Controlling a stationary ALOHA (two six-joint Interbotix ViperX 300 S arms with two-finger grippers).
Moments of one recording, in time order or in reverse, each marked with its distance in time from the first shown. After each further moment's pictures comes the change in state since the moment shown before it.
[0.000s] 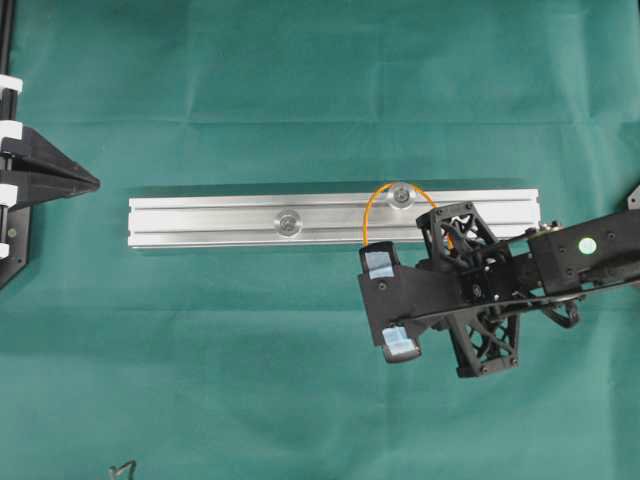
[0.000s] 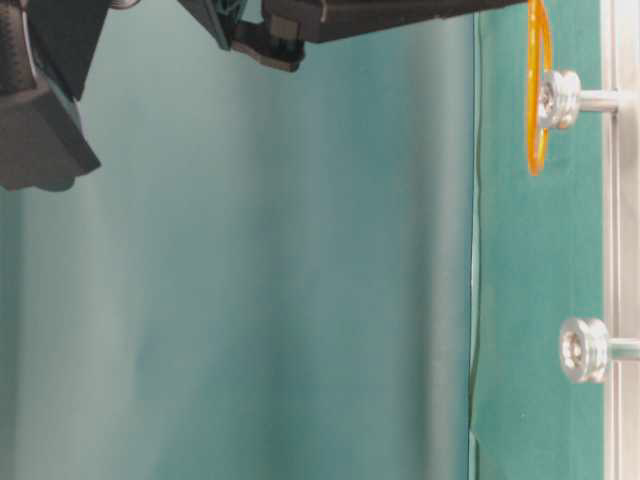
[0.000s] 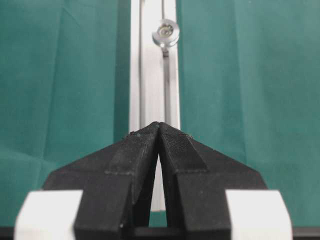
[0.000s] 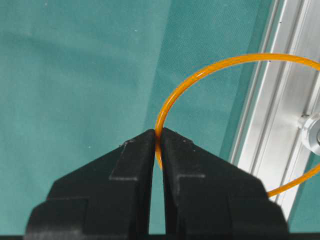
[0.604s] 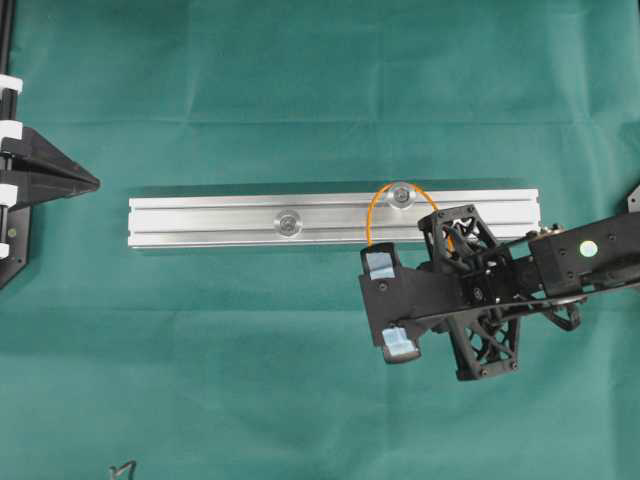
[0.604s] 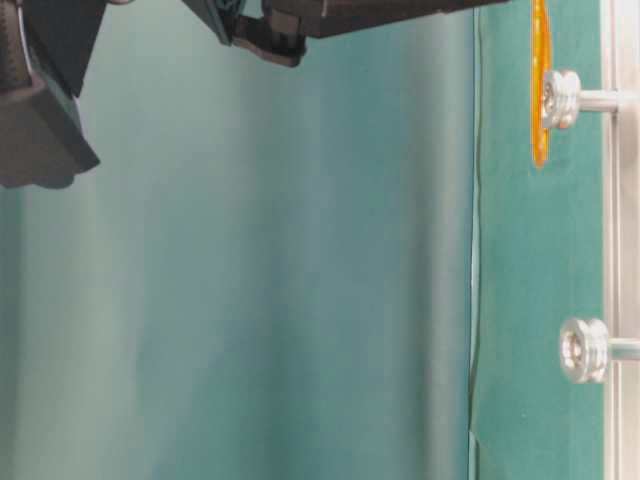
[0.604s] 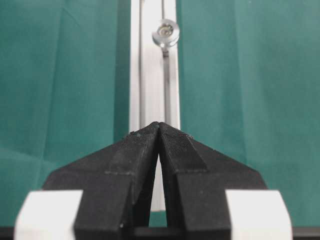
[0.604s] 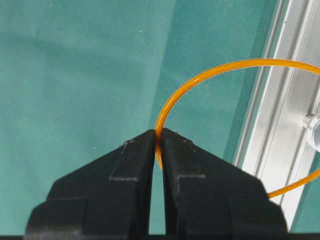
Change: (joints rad) left arm 0.000 0.000 0.000 0.000 0.000 0.000; right arm 0.005 0.000 0.000 0.003 0.000 0.035
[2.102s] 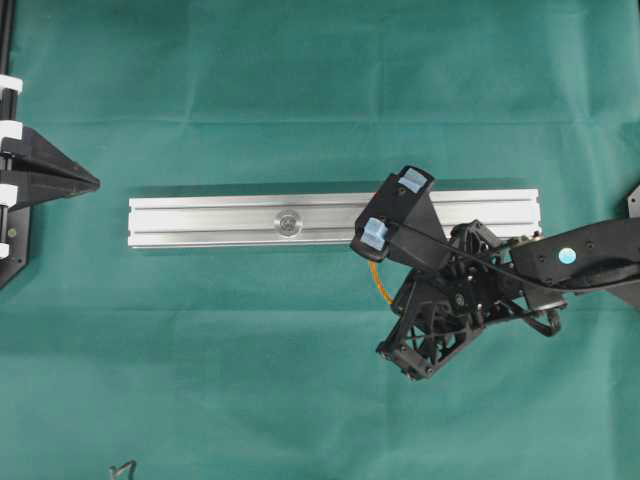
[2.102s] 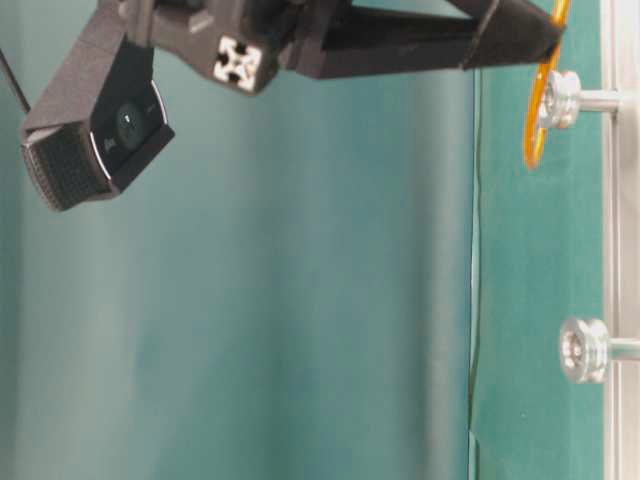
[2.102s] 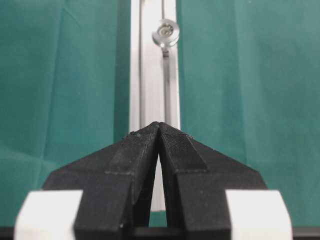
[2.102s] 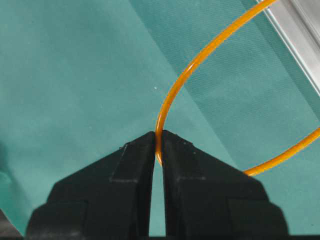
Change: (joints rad) left arm 0.000 0.000 0.002 0.002 0.000 0.000; right arm 0.000 0.048 -0.026 0.000 -0.078 0.847
